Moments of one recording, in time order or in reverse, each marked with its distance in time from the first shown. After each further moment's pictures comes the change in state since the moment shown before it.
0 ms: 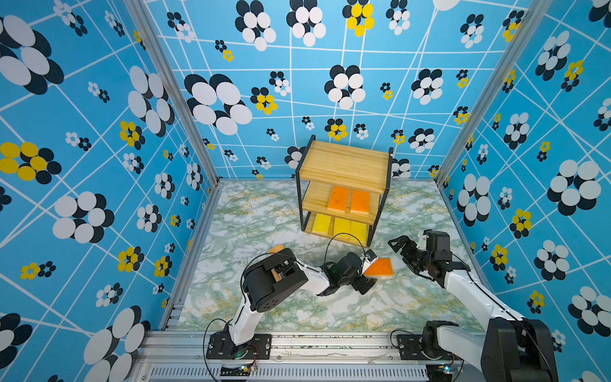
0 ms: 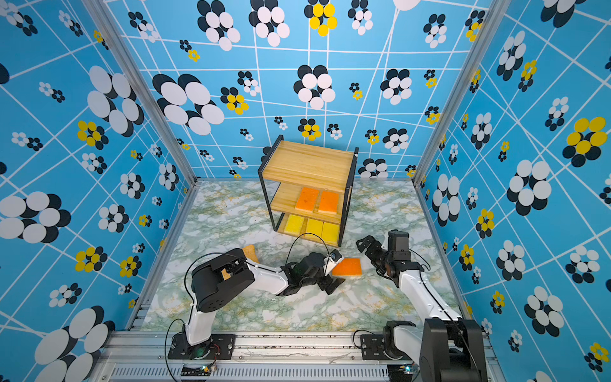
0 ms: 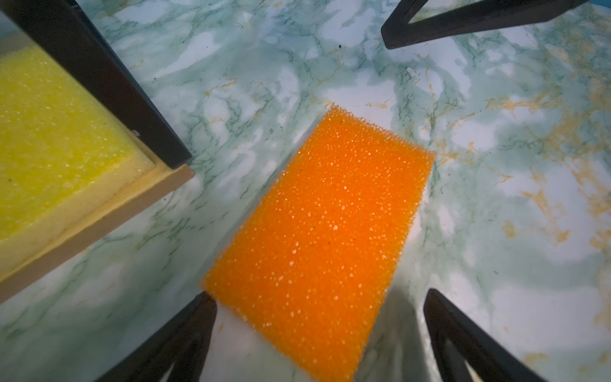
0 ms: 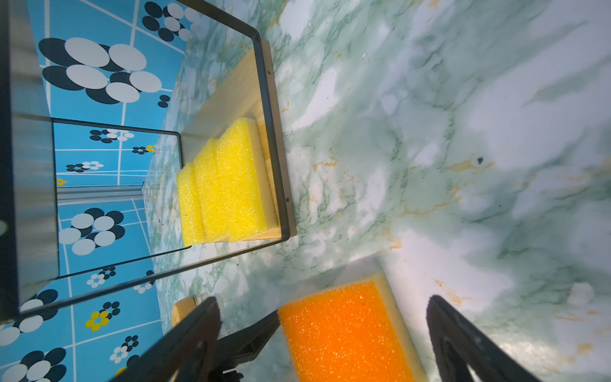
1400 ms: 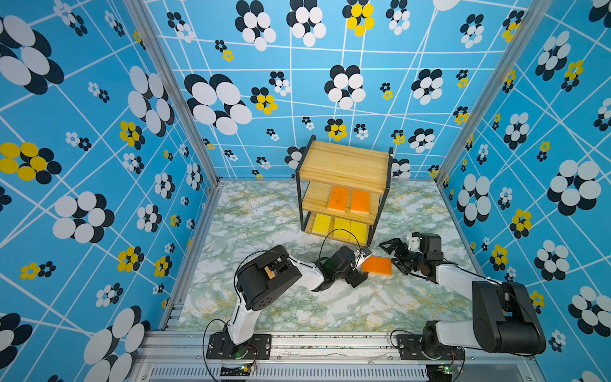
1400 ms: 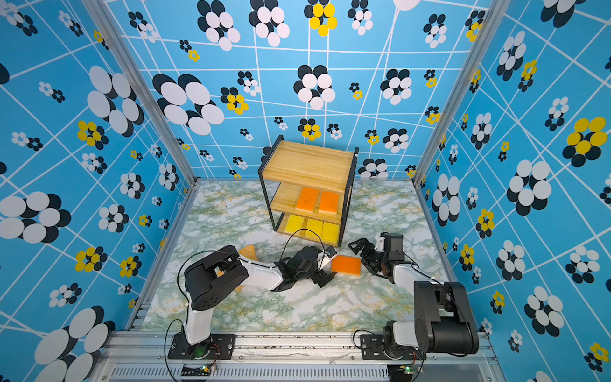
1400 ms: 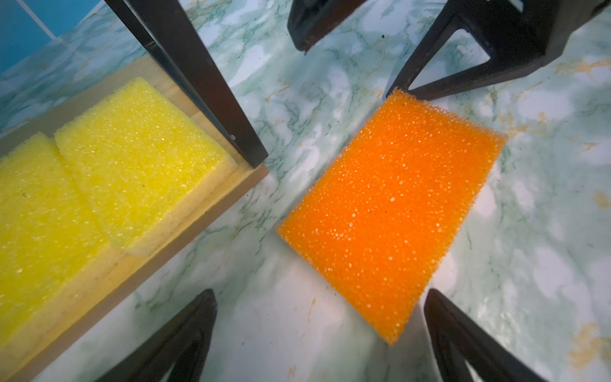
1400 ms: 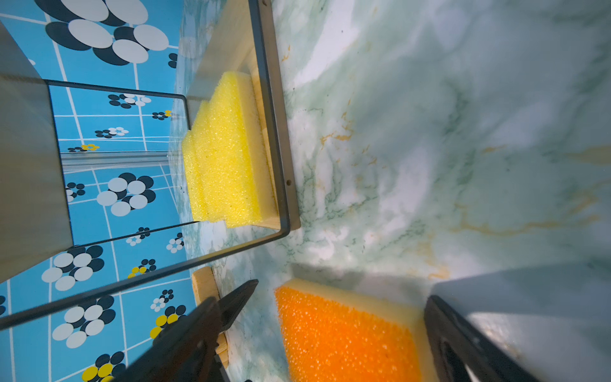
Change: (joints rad) left arm 0.058 -0.043 -0.033 -0.010 -0.033 0.182; right arm -0.005 0.242 -0.055 0.277 -0.196 0.019
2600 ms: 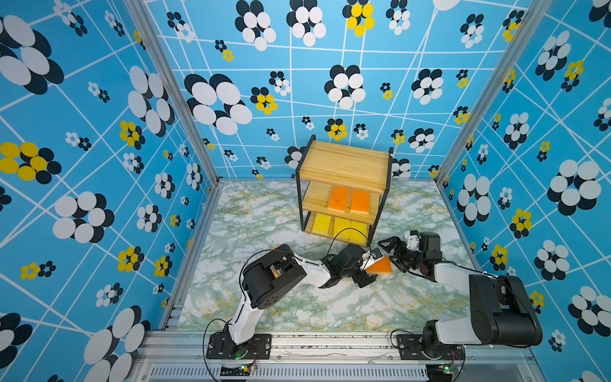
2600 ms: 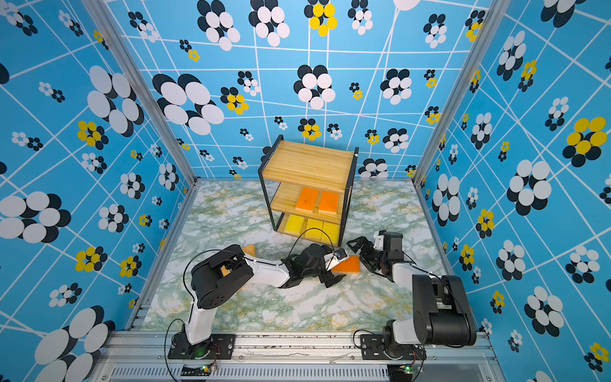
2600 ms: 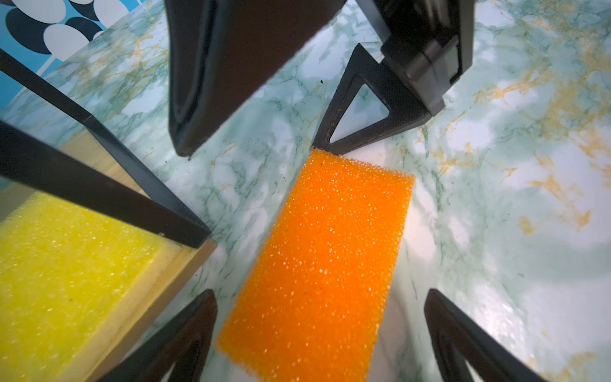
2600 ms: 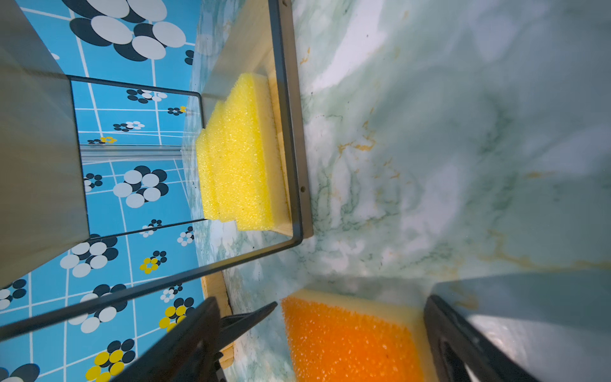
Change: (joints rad) left arm -0.015 0.056 0.112 -0.028 0.116 0.091; right arm 0.000 0.051 0.000 0.084 -0.040 0.000
